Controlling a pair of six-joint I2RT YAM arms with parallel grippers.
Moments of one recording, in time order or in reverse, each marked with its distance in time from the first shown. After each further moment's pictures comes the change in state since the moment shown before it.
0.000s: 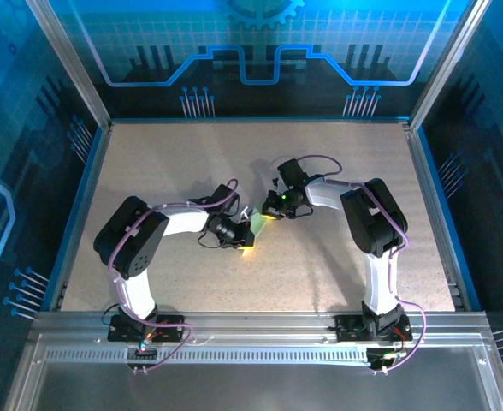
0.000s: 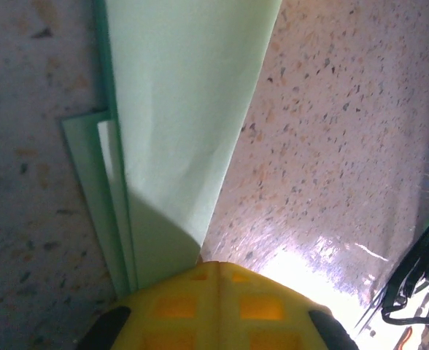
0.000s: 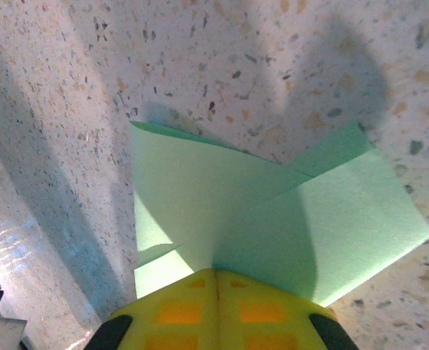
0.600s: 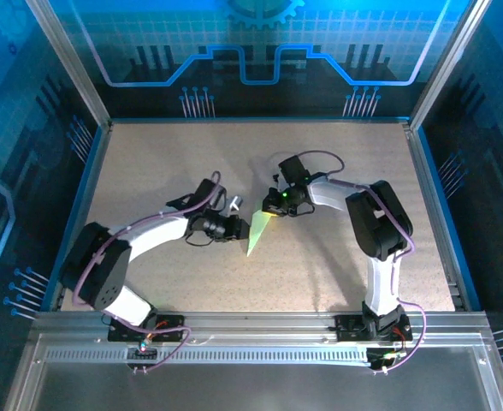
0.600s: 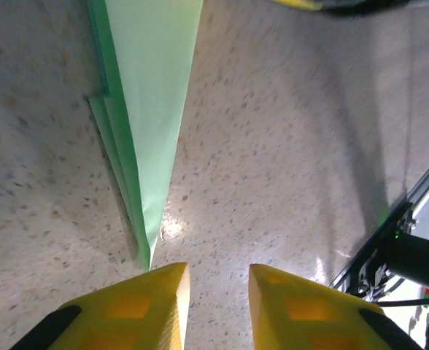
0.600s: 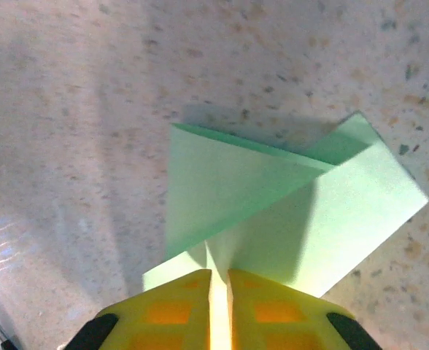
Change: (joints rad) left arm 0.040 -0.314 -0.065 -0.058 -0.057 -0.006; right arm 0.000 -0.076 0.000 -0.019 0.031 -0.046
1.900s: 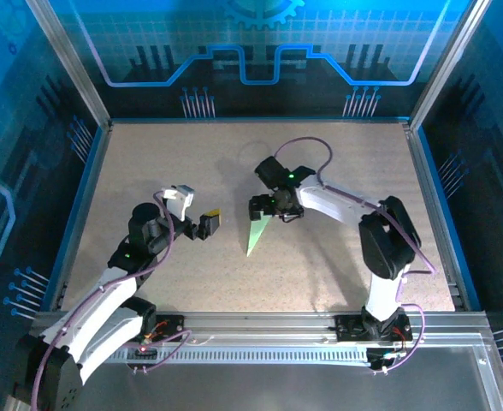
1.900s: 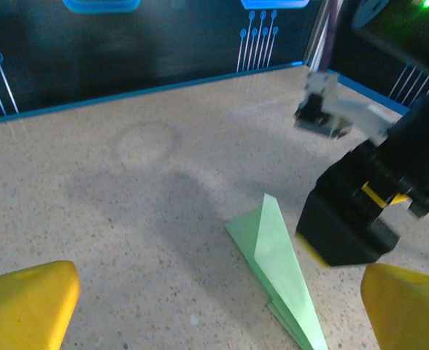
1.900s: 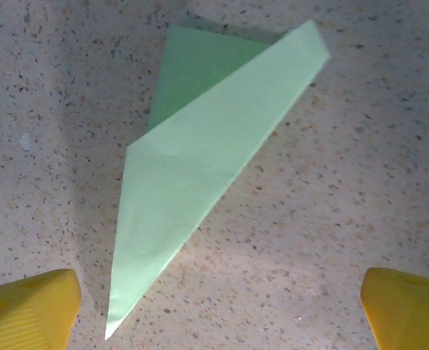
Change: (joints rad) left arm 0.185 -0.695 -0.438 0.502 -0.284 0.508; right arm 0.215 -0.105 0.177 -0.466 0.470 -0.057
